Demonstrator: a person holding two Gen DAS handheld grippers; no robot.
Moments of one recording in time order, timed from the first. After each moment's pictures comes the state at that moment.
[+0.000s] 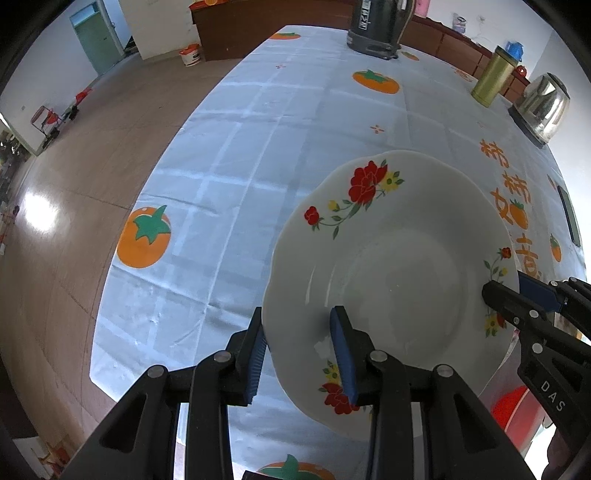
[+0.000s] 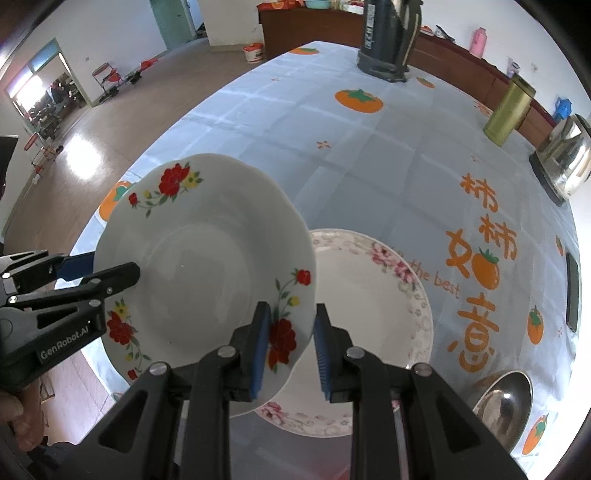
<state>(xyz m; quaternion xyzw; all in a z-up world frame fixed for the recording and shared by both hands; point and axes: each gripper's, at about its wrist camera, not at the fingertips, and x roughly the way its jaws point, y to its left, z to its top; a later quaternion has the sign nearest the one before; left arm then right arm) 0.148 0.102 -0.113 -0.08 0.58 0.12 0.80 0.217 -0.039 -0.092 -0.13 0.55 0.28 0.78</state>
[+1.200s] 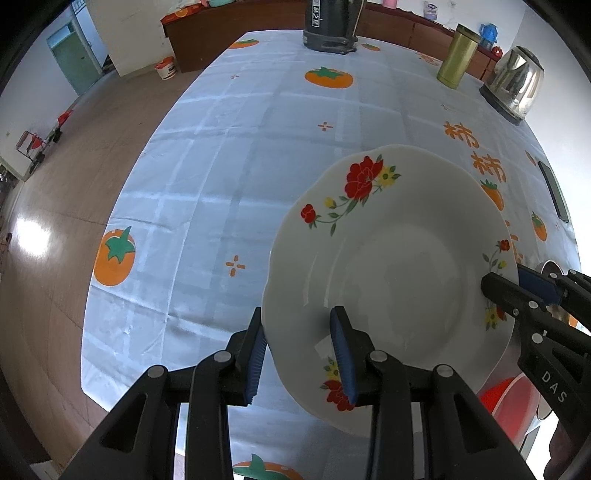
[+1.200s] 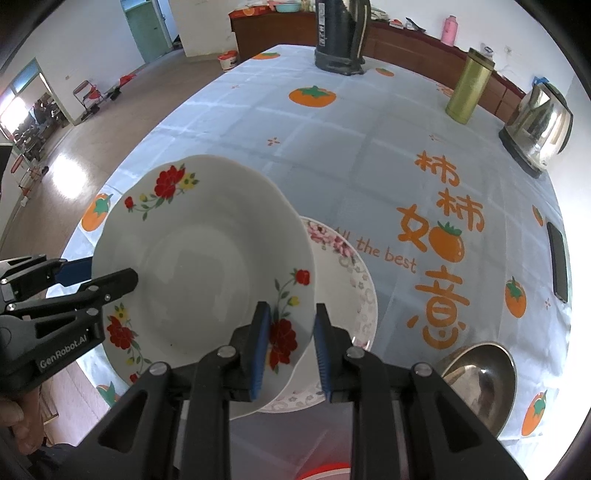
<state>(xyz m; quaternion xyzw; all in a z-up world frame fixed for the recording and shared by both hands) 0.161 0.055 -0.109 -0.05 0.58 0.08 0.81 0.224 -0.089 -0.089 -0.11 0.55 0.24 0.79</state>
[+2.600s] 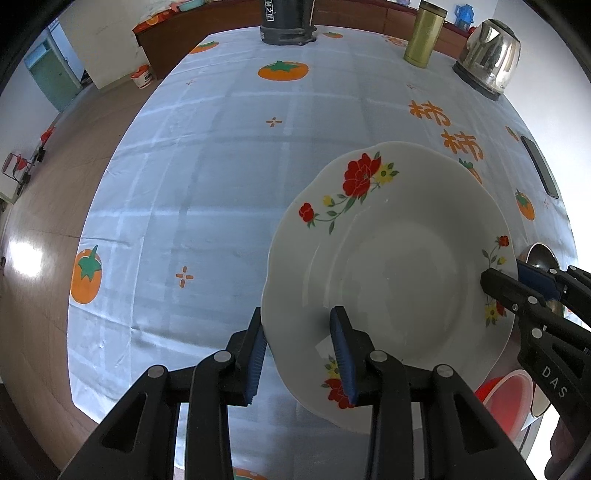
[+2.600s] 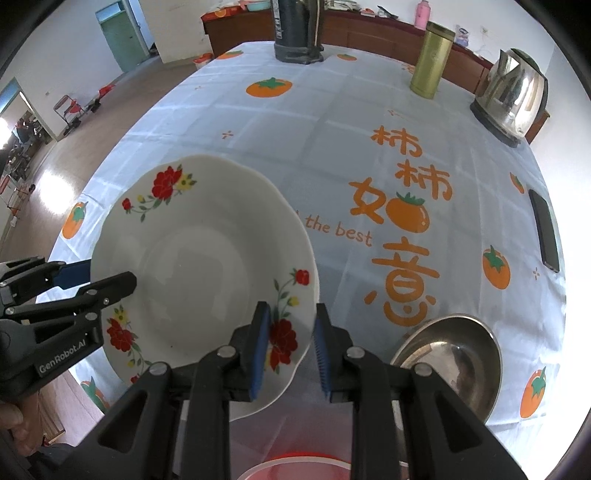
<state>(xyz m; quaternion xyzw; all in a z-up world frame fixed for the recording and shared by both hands) 0.178 0.014 -0.117 -0.03 0.59 0.05 0.80 0.230 -0.136 -0.097 -0.09 0.56 0.21 0.80</state>
